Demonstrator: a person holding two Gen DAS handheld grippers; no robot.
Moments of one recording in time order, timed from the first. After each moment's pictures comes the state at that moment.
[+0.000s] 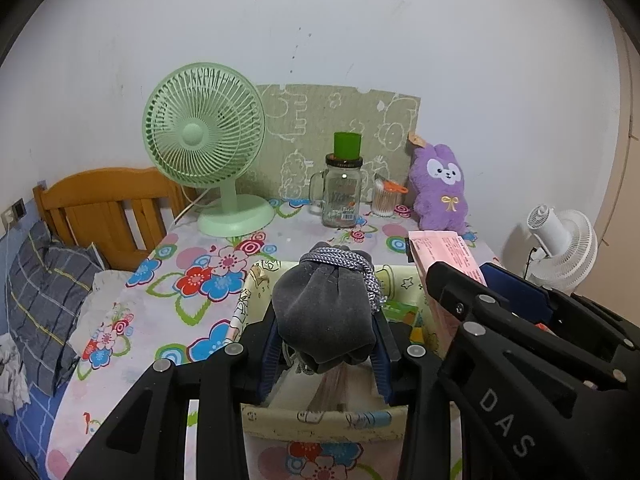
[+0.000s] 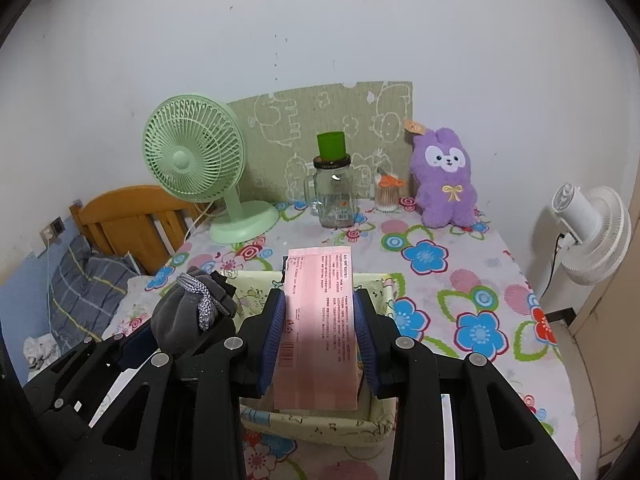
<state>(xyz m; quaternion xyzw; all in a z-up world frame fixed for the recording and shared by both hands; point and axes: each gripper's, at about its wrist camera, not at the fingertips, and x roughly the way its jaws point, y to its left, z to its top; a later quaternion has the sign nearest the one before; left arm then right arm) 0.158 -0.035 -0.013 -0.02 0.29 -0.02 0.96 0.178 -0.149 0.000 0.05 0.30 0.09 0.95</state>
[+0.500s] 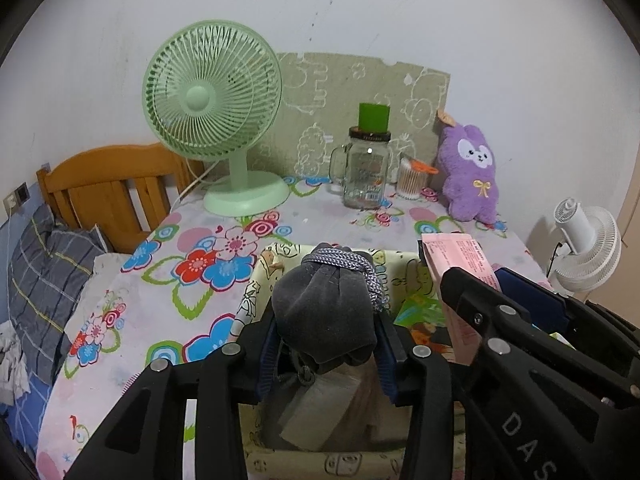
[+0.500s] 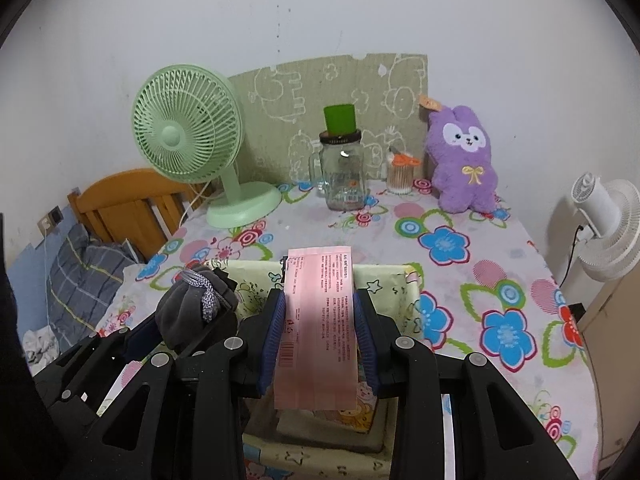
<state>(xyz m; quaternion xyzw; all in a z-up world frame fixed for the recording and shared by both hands) 0.199 -0.024 -0.046 -0.02 0.32 0.00 0.95 0.216 -0.135 -0.031 0.05 0.33 0.10 0.94</state>
